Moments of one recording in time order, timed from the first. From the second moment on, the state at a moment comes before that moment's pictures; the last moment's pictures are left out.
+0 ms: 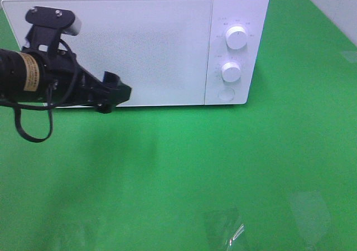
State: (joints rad) left arm -0.51 1.57 -0.75 0.70 -0.06 -0.77; right arm 0.09 0.00 -0.51 -0.03 1.02 0.13
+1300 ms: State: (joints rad) left arm 0.02 0.70 -0.57 -0.09 0.86 0.18; right arm 0.09 0.00 -0.51 -0.03 1.02 0.13
